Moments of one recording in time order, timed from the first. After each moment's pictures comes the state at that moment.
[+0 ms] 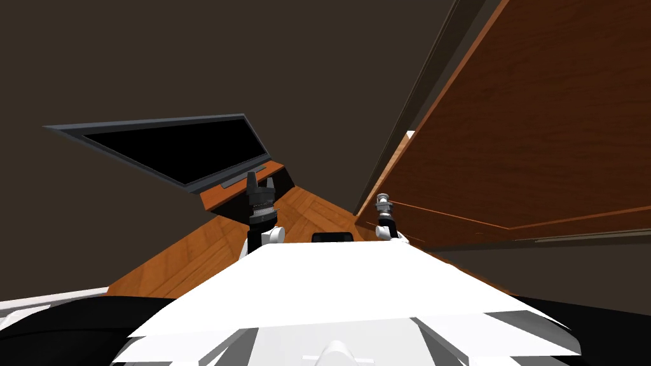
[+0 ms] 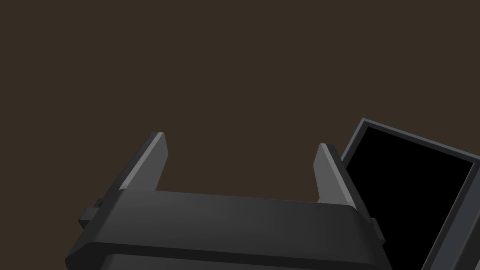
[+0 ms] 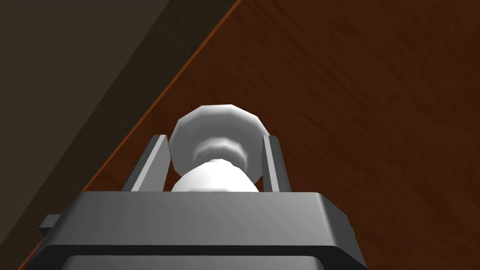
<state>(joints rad) -0.05 -0.25 -0.11 -0.66 -0.31 -0.84 -0.87</state>
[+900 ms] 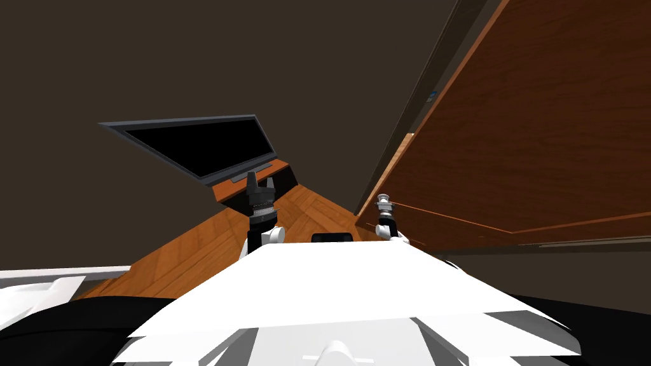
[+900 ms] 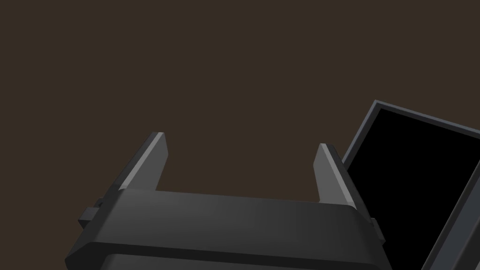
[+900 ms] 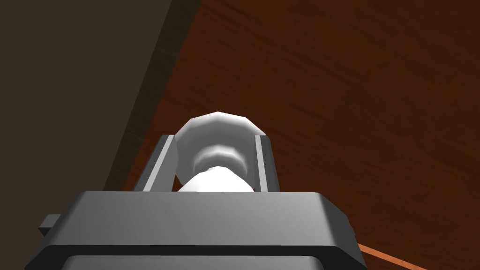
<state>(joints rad) -0.06 -0.26 -0.10 -0.64 -0.38 -0.85 -1.08</state>
